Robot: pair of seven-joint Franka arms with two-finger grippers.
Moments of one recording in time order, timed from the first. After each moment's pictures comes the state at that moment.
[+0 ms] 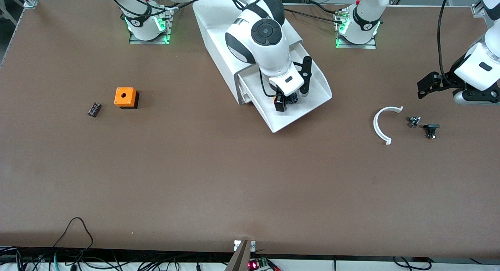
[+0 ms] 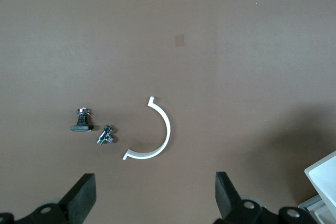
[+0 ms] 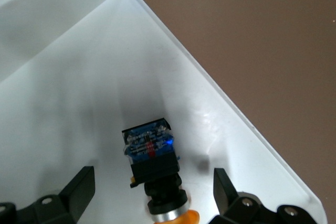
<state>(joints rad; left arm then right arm) 0.13 -0.03 -0.16 -1.73 0.06 1.70 -0.02 0.81 0.78 0.14 -1.06 0.04 2.02 -0.54</state>
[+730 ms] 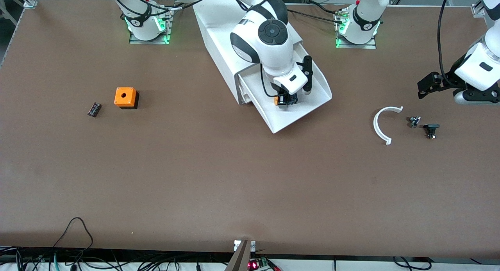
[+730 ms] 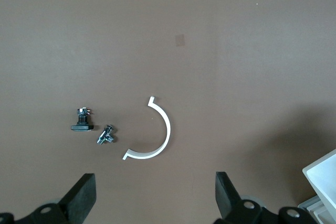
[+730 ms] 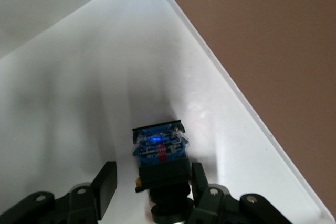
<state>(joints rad) 0.13 -0.03 -0.15 -1.73 0.06 1.70 -0.02 0.87 0.79 0.08 -1.05 0.03 2.02 -0.59</state>
